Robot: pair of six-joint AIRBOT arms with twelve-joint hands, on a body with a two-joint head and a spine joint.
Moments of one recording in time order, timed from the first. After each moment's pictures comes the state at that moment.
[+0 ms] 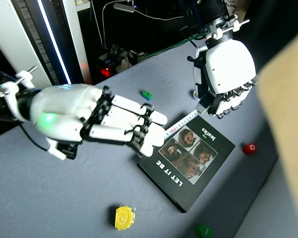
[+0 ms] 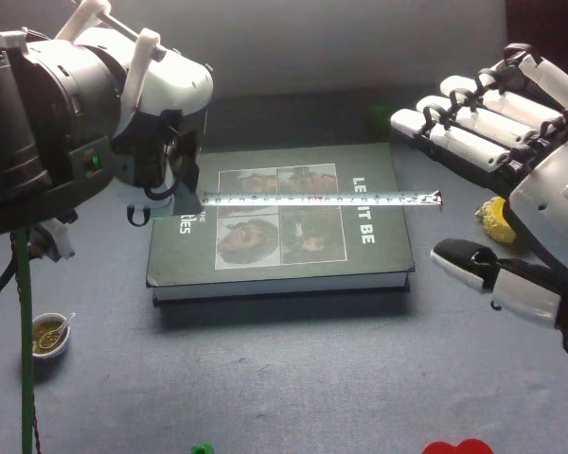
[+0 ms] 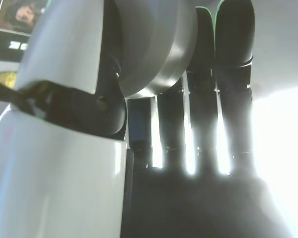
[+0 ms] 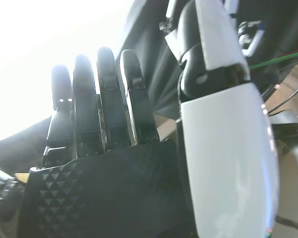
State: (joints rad) left arm 0.17 -1.04 0.86 1.11 0.79 0.02; right arm -0.80 -1.00 0.75 0.28 1.29 -1.55
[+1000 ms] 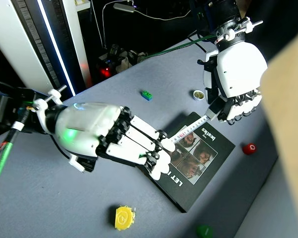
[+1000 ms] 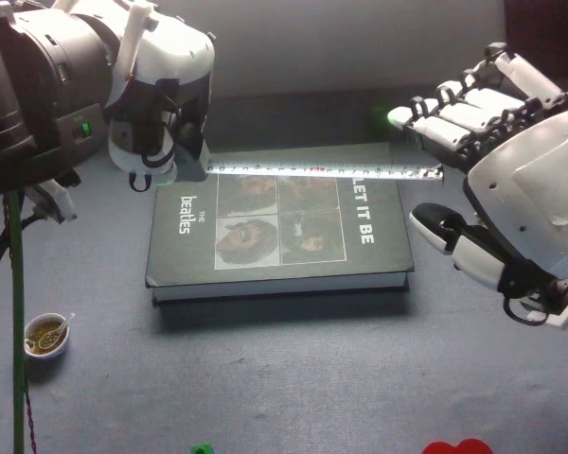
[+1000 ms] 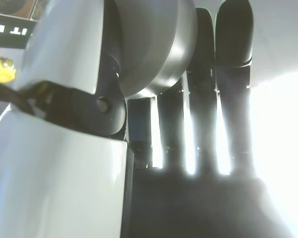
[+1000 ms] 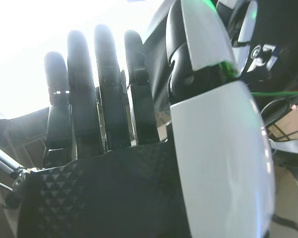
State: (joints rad) left arm 0.16 -1.05 0.95 1.13 0.65 0.05; right arm -0.76 -1.20 0.95 0.34 1.36 -1.63
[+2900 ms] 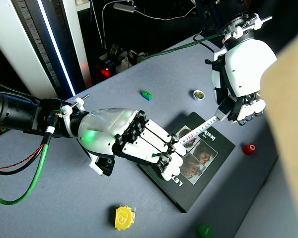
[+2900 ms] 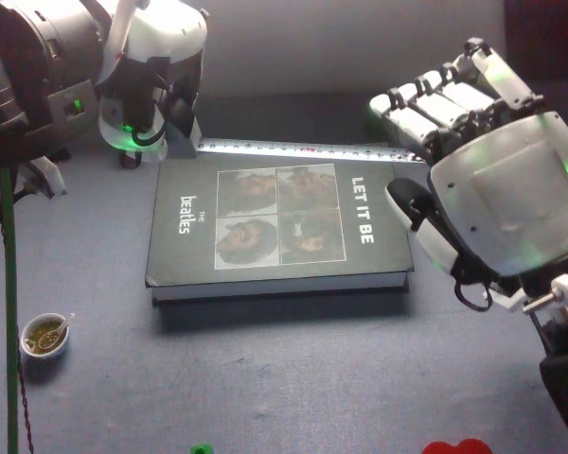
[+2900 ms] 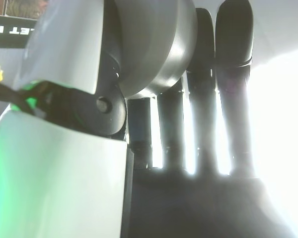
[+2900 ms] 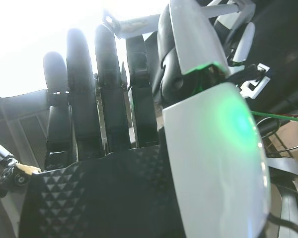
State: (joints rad) left arm 0.14 -1.05 0.97 1.15 0.64 0.08; right arm -0.75 -1.38 1.11 0.33 1.52 -1.72
